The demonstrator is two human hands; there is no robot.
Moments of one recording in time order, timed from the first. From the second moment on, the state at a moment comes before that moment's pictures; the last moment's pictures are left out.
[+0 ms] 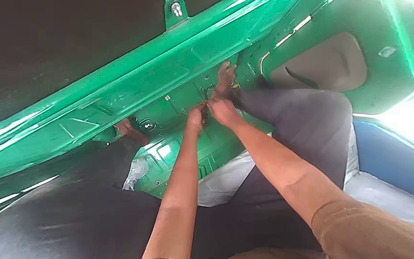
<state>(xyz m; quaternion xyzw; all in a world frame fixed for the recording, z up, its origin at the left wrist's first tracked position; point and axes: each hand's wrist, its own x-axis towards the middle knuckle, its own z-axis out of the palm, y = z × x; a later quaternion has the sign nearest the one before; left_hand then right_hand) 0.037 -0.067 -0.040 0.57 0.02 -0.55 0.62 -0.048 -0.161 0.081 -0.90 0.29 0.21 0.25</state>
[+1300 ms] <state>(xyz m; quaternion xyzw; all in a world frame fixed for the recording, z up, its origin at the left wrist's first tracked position) 0.040 -0.082 -0.022 0.55 -0.02 -0.60 0.57 -0.037 -0.166 0.069 -0.87 0.38 0.13 0.30</state>
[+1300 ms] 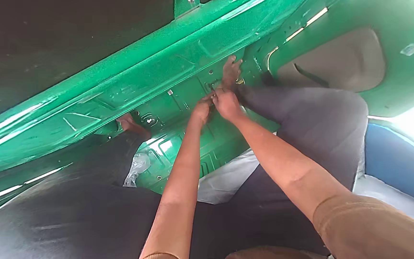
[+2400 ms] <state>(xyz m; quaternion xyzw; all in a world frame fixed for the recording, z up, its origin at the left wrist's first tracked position) 0.052 -0.057 -0.016 0.64 -0.10 -0.53 0.54 -0.034 -0.196 0.026 -0.98 0.08 0.14 0.12</state>
